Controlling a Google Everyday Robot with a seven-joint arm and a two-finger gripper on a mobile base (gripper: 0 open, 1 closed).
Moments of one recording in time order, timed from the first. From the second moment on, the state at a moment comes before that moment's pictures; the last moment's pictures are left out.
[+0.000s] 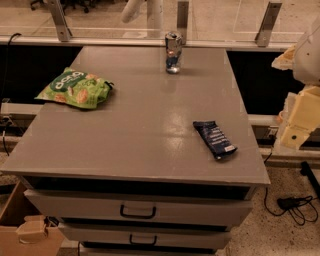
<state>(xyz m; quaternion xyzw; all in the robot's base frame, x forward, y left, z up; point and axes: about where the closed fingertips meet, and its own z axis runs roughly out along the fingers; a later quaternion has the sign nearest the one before) 0.438 -0.217 0.976 -0.60 0.78 -0.03 0.16</state>
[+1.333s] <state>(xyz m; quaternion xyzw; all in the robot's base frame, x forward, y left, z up) 0.485 -0.067 0.969 -0.68 0.69 0.03 0.23</state>
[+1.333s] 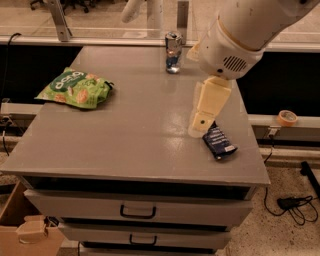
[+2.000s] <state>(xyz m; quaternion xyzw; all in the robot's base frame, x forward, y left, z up) 0.524 -0.044 0.961 -0.65 0.71 0.04 0.27</state>
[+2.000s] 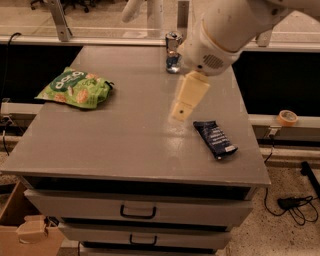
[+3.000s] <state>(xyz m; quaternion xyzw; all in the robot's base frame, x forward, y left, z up) 0.653 0.078 0.906 -0.58 0.72 0.15 0.35</state>
